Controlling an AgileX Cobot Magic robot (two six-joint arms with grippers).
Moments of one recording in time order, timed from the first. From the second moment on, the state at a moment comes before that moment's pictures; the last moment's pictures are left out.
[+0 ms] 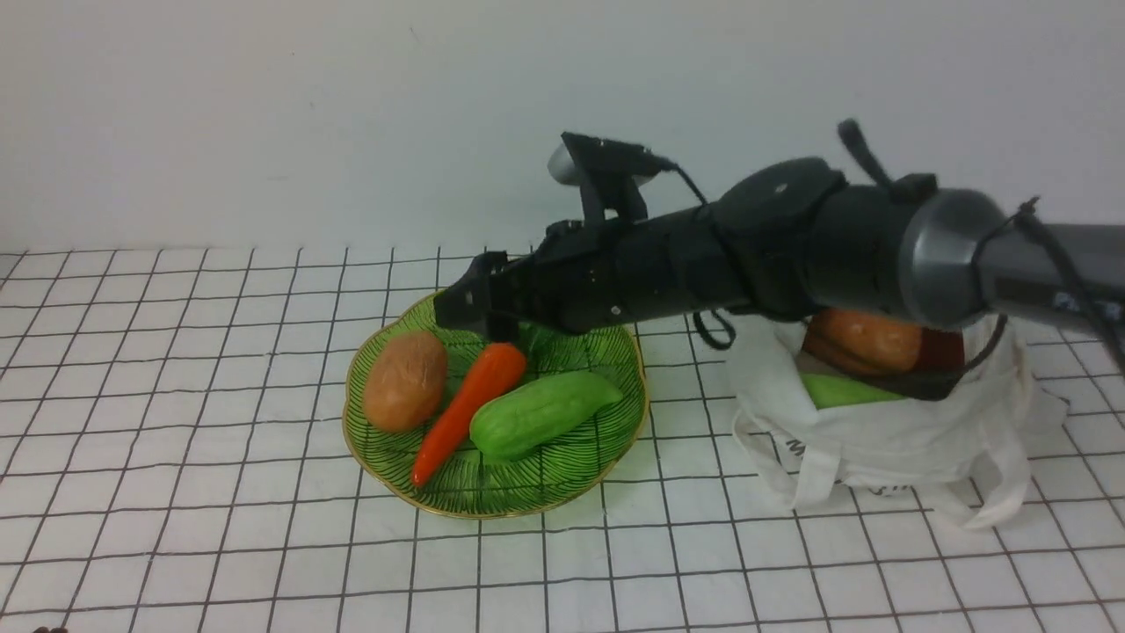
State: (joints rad) right arm 0.57 1.96 -1.45 1.25 0.55 -0.94; left arm -0.05 -0.01 0.03 0.05 0.38 0.03
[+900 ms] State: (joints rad) right arm 0.42 0.86 -1.19 -0.19 0.84 0.18; left arm -0.05 -0.01 0.03 0.05 0.38 0.03
